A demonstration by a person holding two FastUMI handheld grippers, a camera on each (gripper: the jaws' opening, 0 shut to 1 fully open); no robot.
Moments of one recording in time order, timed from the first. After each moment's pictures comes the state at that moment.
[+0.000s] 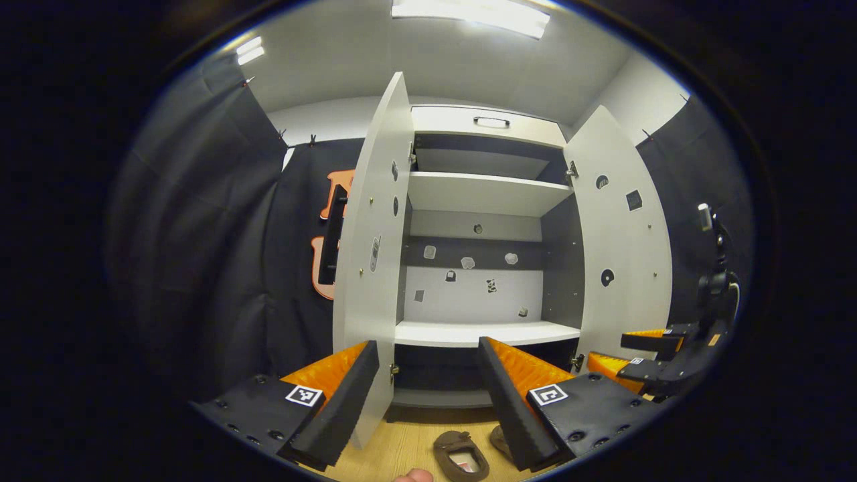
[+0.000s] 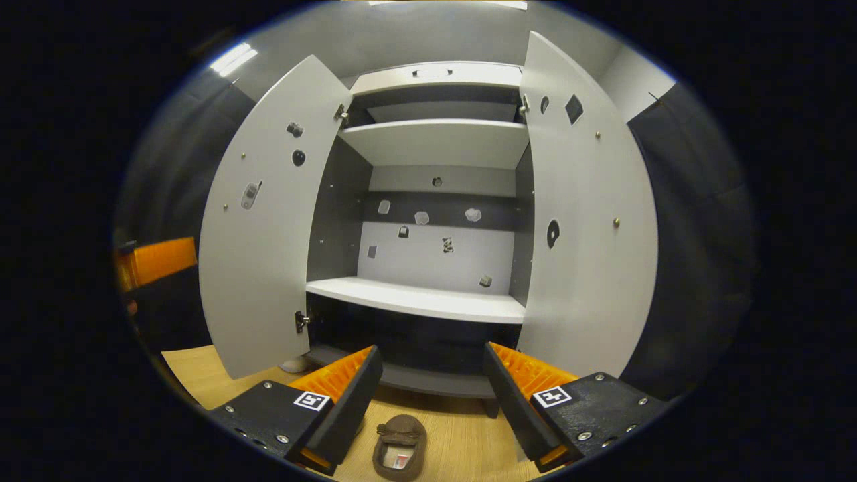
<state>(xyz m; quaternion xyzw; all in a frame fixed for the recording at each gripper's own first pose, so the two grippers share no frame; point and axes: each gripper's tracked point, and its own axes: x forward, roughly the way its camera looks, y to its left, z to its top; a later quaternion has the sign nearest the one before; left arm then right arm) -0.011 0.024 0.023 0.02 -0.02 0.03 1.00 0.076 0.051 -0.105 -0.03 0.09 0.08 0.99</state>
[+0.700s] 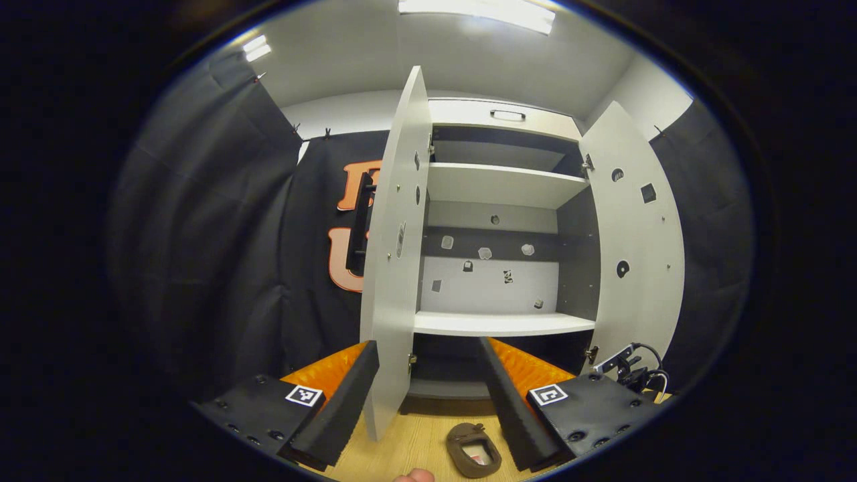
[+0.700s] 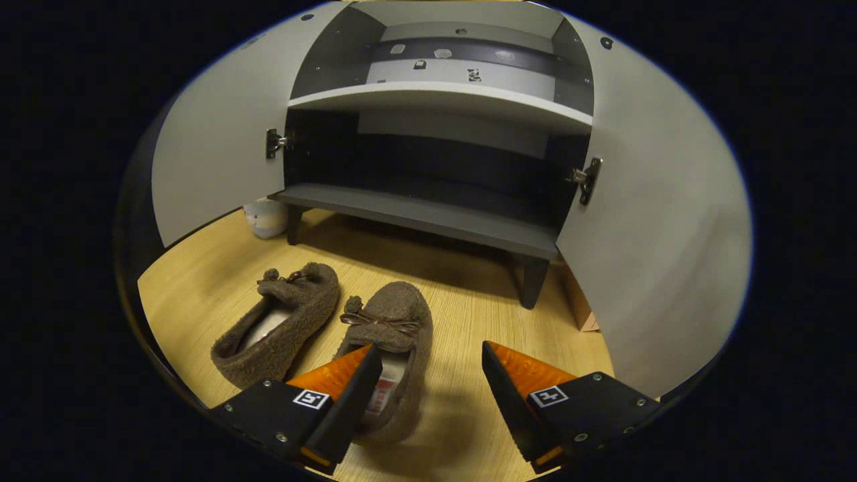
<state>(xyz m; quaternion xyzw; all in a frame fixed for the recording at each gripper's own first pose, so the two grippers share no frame) -0.020 0.048 0.006 0.02 0.00 0.06 1.00 0.063 0.038 -0.362 -0.07 0.37 0.09 0.92</state>
